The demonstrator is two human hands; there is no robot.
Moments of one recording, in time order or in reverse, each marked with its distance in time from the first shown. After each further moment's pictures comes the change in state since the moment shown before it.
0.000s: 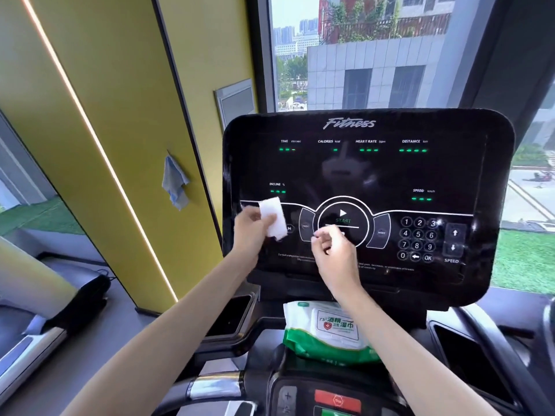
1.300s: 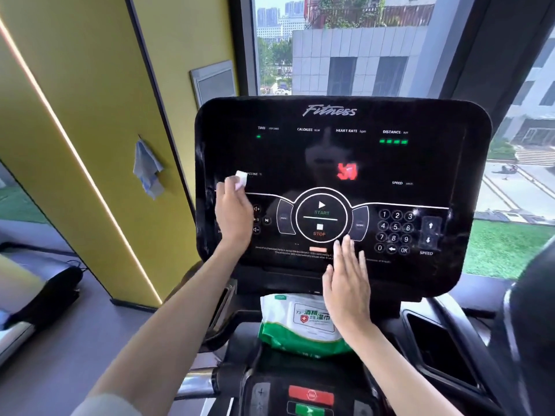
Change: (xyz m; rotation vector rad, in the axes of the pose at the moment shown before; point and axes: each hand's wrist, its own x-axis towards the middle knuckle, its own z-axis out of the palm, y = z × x) left_hand 0.035 -0.022 0.033 0.511 0.376 0.533; right_hand -0.036 0.078 -0.027 -0.767 0.043 -0.170
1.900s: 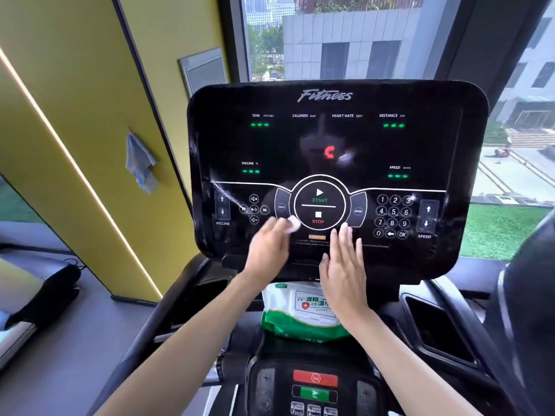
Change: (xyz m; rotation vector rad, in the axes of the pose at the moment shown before) left_hand -0.084 0.000 0.007 0.001 -0.419 0.346; right_hand -0.004 -0.005 0.000 0.003 -0.005 -0.025
